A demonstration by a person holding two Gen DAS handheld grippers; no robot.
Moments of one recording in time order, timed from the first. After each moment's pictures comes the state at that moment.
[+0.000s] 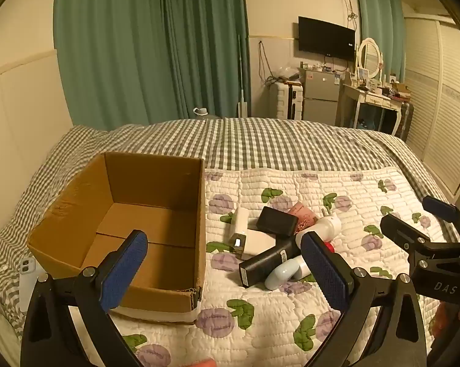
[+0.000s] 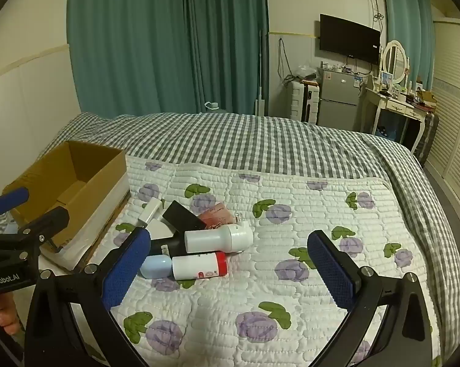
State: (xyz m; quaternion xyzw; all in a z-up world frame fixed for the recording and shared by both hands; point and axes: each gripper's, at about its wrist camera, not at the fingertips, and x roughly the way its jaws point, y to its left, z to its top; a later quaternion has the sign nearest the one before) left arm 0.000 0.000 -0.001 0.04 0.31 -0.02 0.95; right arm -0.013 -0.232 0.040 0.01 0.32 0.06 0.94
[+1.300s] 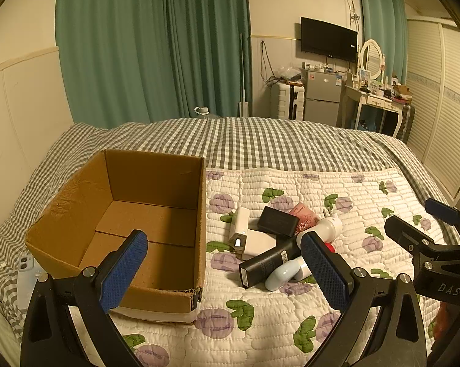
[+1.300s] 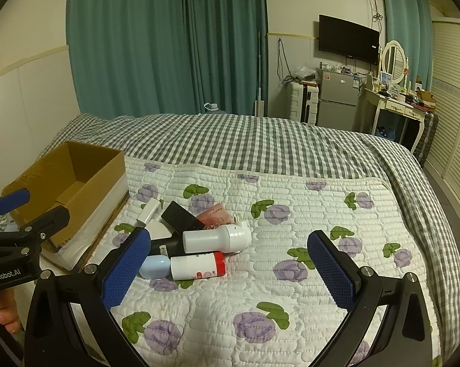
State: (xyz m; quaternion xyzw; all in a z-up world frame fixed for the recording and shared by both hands) left arm 0.004 0.000 -0.003 0.04 0.32 -0.01 0.95; right arm -0.014 -0.234 0.039 0.01 0.32 0.06 0.94
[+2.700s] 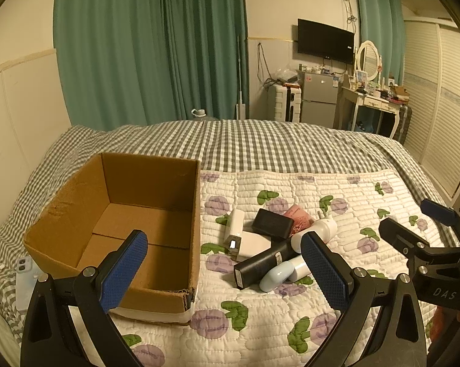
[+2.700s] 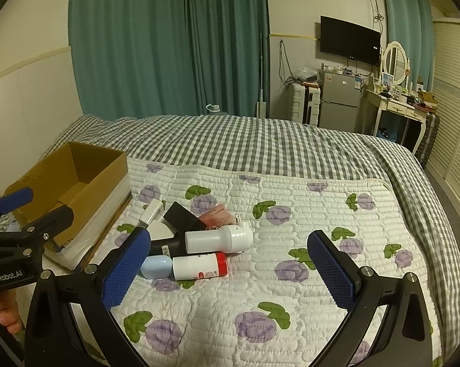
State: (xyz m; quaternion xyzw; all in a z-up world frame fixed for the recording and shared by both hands) left arm 0.000 -0.004 0.005 0.04 0.31 -0.02 0.95; right arm -0.016 -0.234 0.040 0.01 0.32 0.07 0.95
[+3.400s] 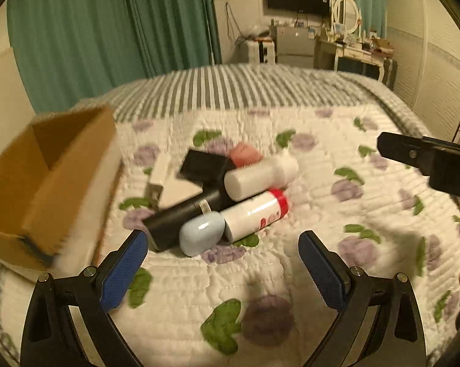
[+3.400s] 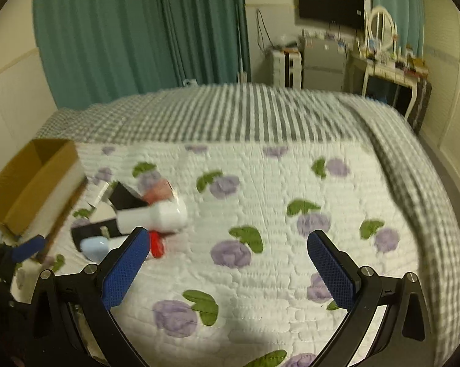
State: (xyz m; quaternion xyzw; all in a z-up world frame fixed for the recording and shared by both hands) left arm 0.021 -0.098 -0.093 0.08 0.40 -0.05 0.91; right arm 0.018 -0.323 -0.003 0.05 0.39 0.04 0.92
